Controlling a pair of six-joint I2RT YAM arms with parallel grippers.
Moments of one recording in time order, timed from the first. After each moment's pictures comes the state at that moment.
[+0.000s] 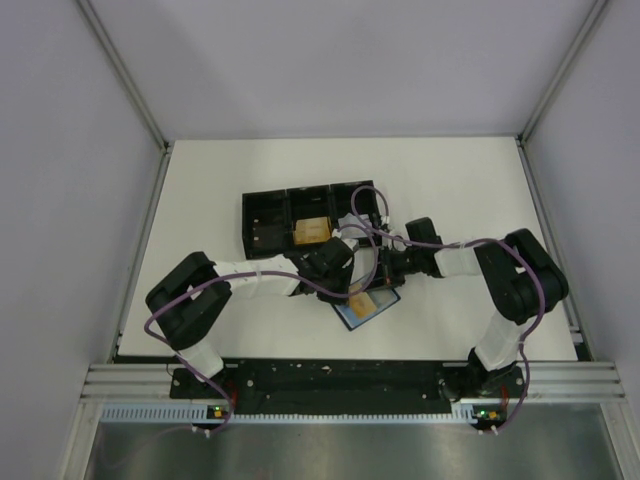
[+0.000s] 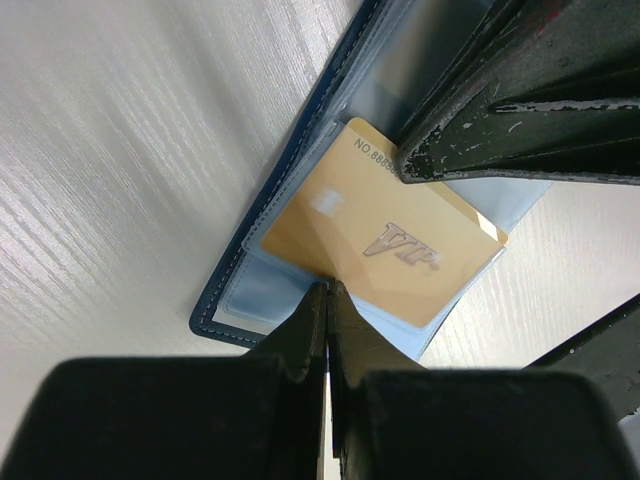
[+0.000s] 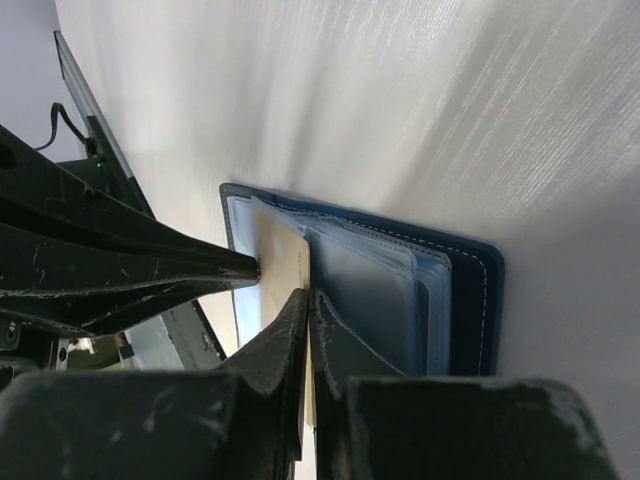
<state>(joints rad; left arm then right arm) -0.91 1.69 0.93 -0.25 0.09 -0.61 0.39 1.74 0.68 0.11 -0.83 0.43</state>
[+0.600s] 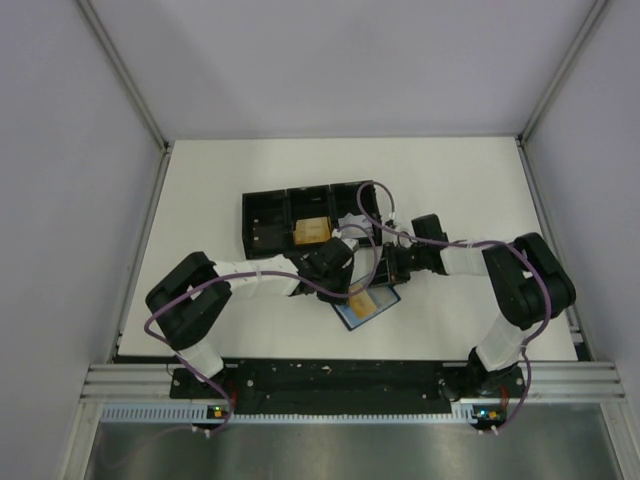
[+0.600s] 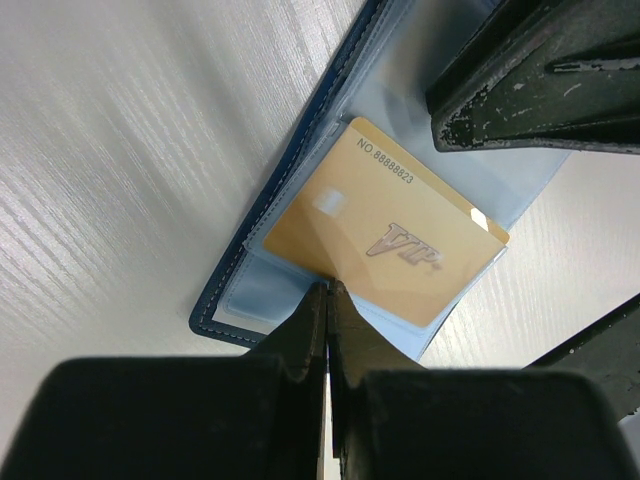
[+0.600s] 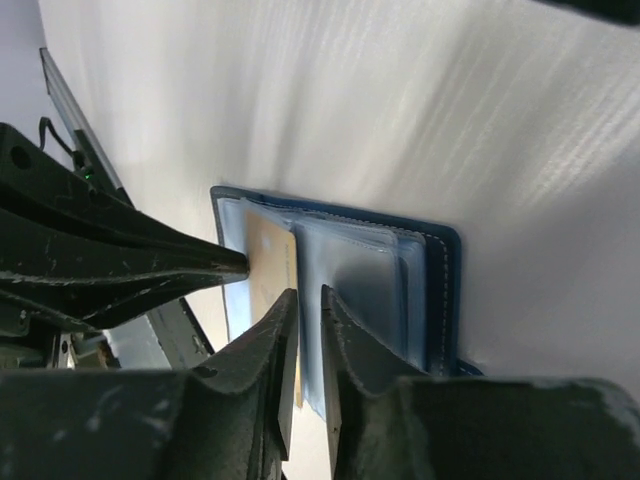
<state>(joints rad) -0.91 1.69 0.93 -0.25 0.09 -0.61 0.36 1.70 0.69 0.04 -0.79 0.39</state>
